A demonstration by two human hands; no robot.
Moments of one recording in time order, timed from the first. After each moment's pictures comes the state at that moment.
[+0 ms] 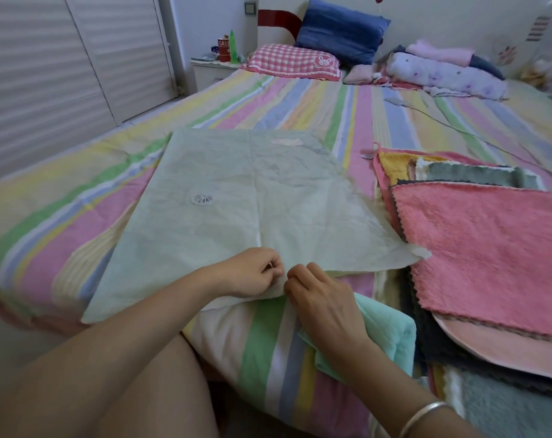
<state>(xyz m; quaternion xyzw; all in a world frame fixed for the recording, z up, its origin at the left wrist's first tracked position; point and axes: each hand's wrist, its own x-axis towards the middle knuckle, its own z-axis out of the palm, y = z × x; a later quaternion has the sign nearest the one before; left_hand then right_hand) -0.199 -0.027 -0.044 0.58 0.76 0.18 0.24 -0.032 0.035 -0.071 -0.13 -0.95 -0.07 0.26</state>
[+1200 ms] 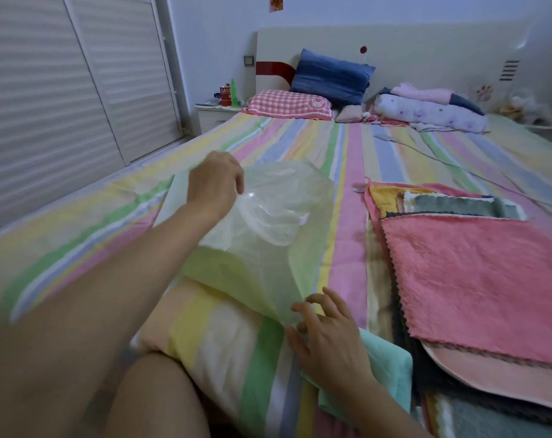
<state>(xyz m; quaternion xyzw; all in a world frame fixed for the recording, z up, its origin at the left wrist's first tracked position) -0.277 0.015 0.083 0.48 0.82 0.20 -0.25 -0.020 0.039 -0.080 -0.17 -0.92 0.00 0.34</state>
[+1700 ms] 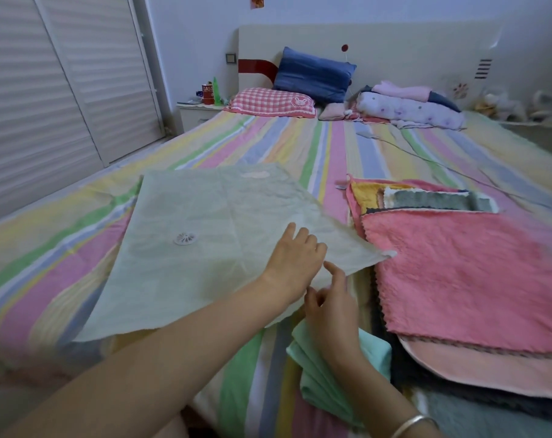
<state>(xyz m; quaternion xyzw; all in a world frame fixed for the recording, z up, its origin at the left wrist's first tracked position) -0.127 0.062 -0.001 0.65 0.71 -0.13 -0.23 -0.022 0.058 -0.052 -0.44 -0.75 0.34 0.35</state>
